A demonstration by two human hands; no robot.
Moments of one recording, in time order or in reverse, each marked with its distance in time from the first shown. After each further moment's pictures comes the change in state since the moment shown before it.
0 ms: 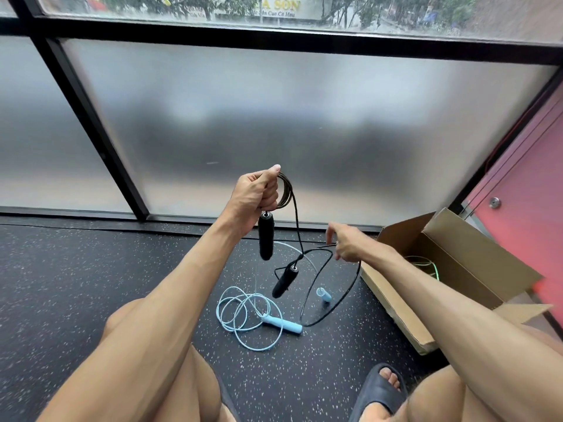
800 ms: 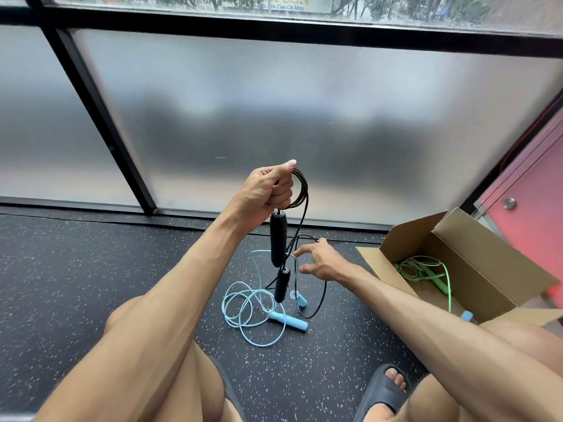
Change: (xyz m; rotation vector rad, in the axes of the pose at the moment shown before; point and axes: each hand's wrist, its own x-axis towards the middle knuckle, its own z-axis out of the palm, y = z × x) left_hand -0.009 0.013 0.004 0.012 -0.147 -0.053; right_hand 0.035 -0.021 0.082 0.052 -0.089 -0.096
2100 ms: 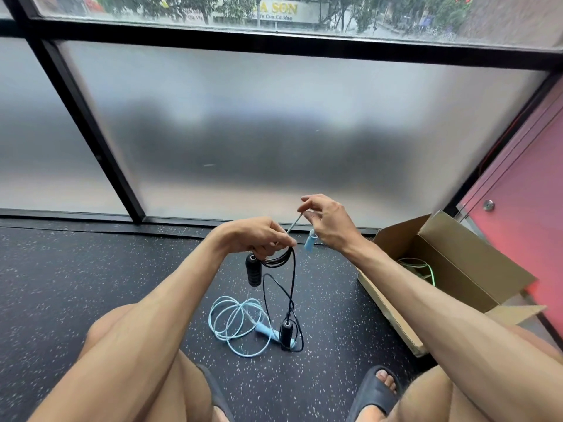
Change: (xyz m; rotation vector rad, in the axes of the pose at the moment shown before) left_hand -0.006 -0.032 -0.010 0.613 -0.366 -0.564; right_hand -0.032 -0.022 -0.084 0.238 0.559 -0.353
